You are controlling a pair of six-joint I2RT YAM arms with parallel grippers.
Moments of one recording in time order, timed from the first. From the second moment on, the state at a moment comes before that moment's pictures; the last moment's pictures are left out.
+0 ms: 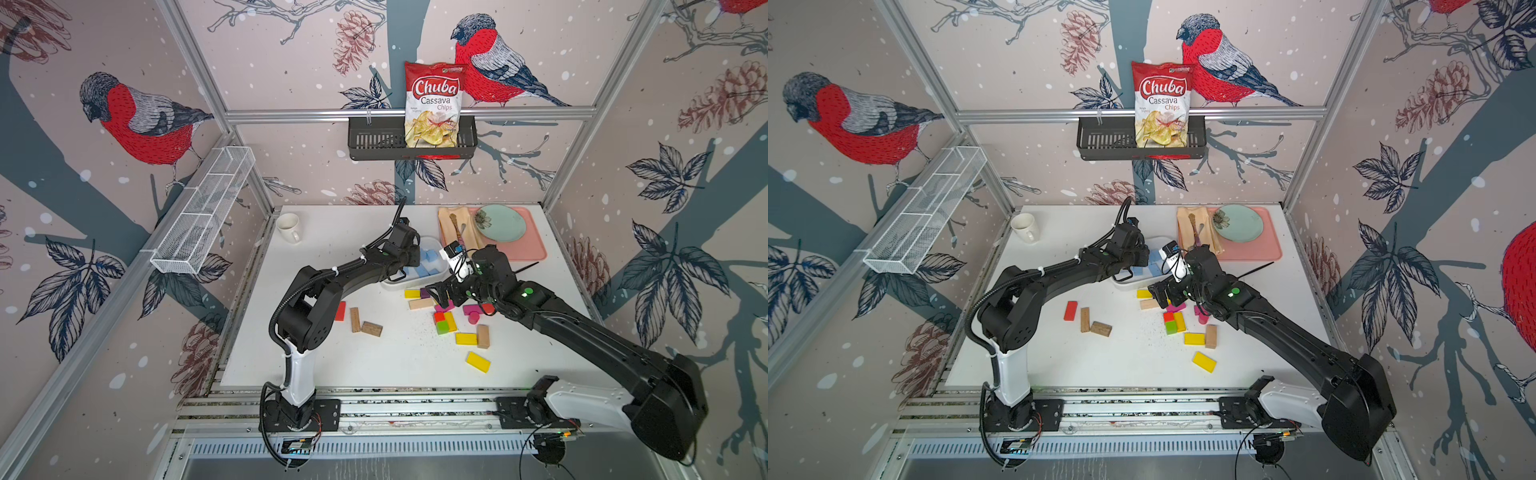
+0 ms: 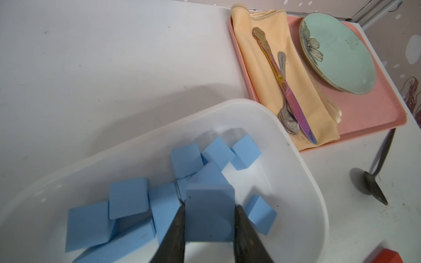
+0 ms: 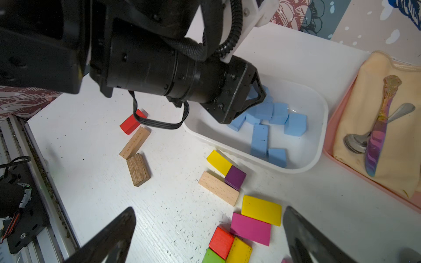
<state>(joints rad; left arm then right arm) -0.63 1.98 1.41 -0.14 -0.07 -0.45 0.71 1.18 0.90 -0.34 -0.16 0.05</state>
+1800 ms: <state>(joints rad) -0.66 2.07 1.43 -0.13 0.05 -0.40 0.70 1.20 0.90 -0.34 -0.12 0.06</state>
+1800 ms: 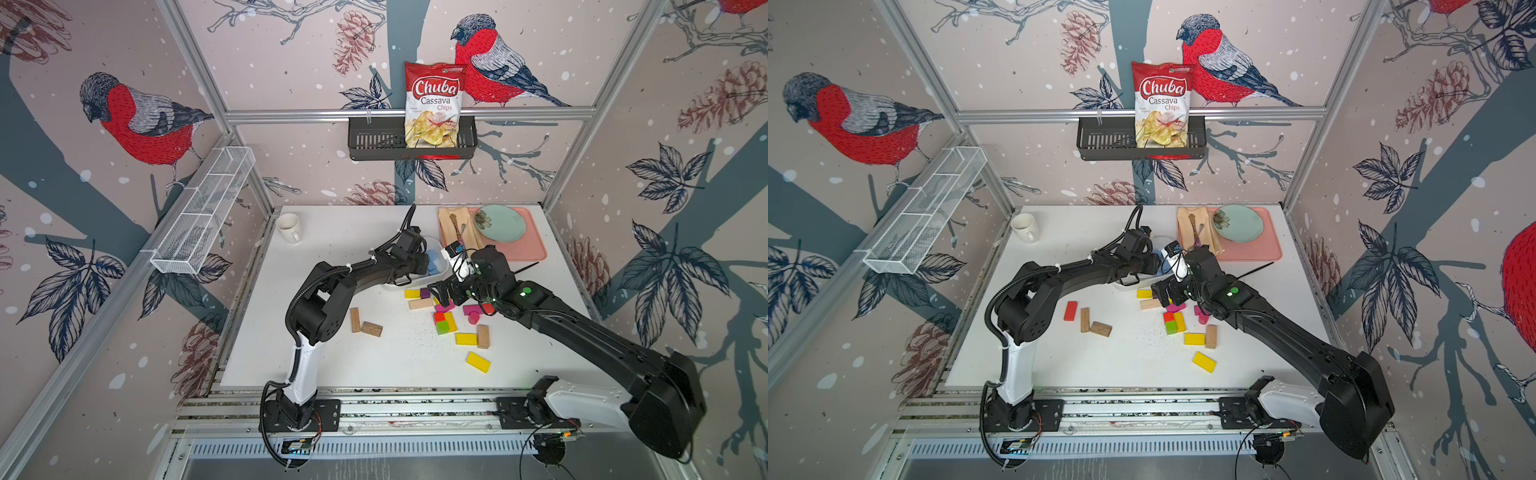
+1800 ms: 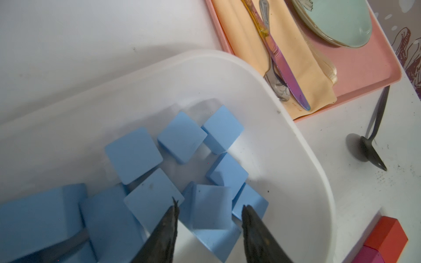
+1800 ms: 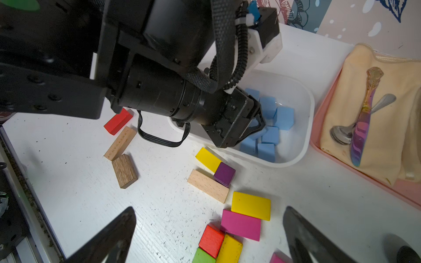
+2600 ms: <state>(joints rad) -0.64 1.51 0.93 0.13 -0.12 -0.36 0.66 1.10 0.78 -0.20 0.04 0.14</state>
